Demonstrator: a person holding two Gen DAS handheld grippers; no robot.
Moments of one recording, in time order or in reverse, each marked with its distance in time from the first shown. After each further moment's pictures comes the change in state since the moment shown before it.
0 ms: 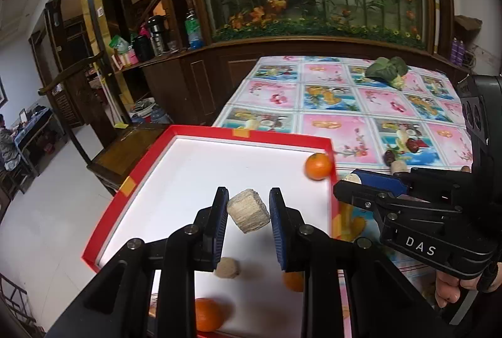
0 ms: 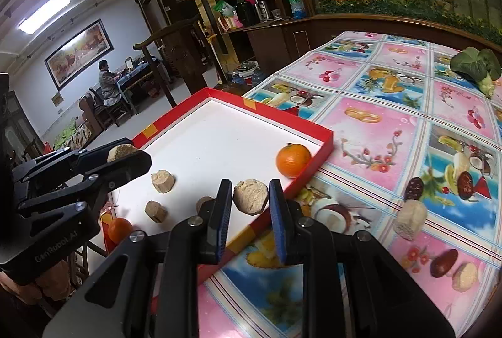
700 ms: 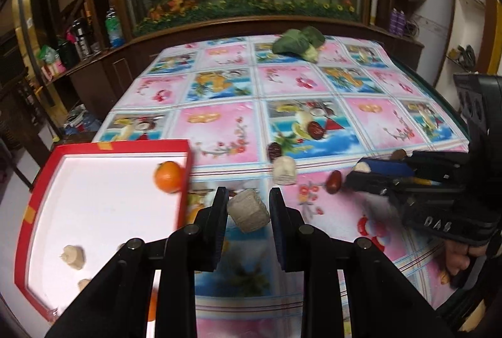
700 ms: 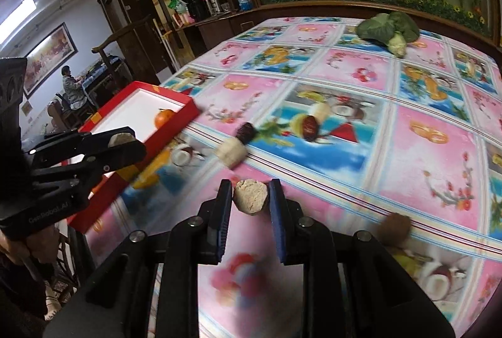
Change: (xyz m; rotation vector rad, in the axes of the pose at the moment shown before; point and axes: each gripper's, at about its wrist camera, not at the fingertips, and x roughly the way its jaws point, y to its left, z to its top) left arm 0.017 -0.116 0.014 0.131 0.073 -0.266; right arm -0.086 -0.113 -0.038 0.075 0.039 -0.151
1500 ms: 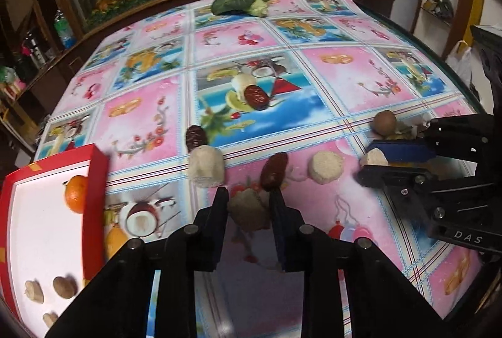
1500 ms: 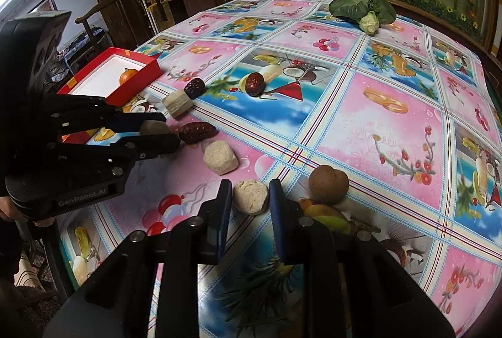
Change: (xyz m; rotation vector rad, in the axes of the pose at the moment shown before) left arm 0.062 -0.063 0.002 0.164 0.160 -0.105; right arm -0.015 -0.045 -0.025 -0.050 0.118 -0.120
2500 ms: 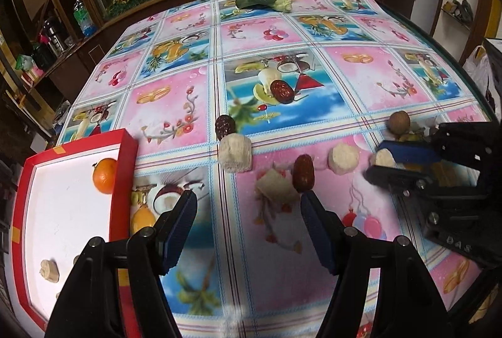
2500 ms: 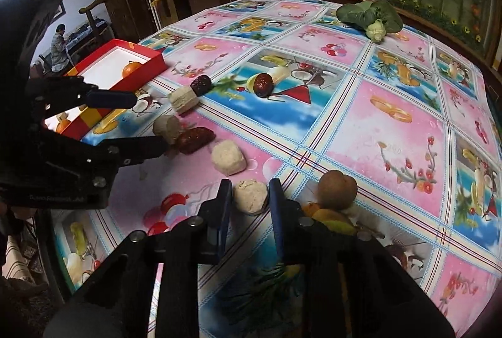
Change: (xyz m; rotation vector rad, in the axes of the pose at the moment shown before) left arm -0.010 0.007 -0.001 -0.036 0.048 0.083; right arm 0.002 0.012 -0.001 -0.058 -0.001 -0.024
